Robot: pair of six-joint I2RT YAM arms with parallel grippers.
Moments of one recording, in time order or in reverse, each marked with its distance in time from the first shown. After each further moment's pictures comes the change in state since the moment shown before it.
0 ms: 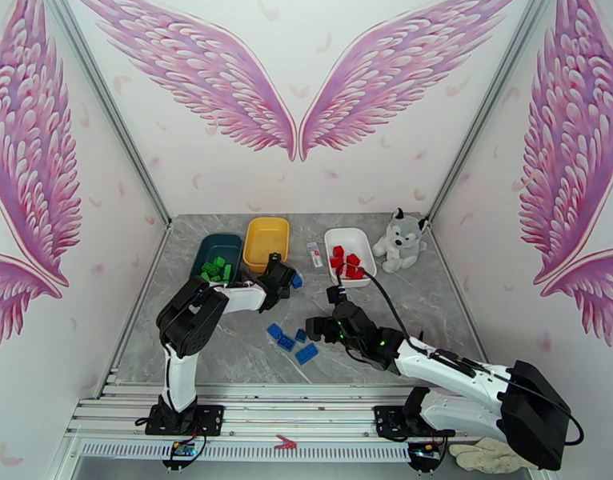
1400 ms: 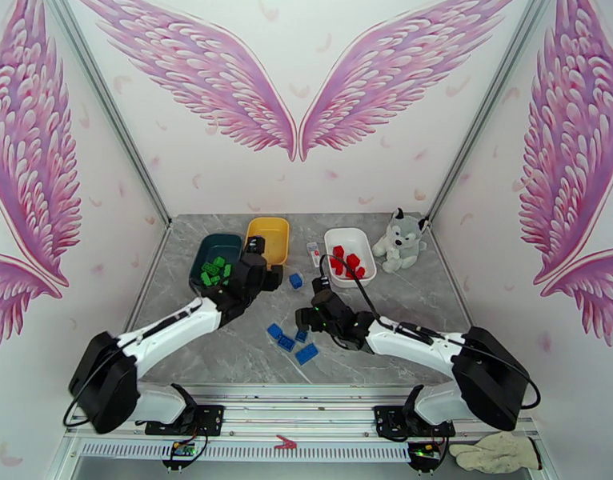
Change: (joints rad) left arm -0.006 -0.702 -0.281 -0.005 0.051 0.087; right arm -0.001 0.342 0.232 -0.025 0.095 -0.066
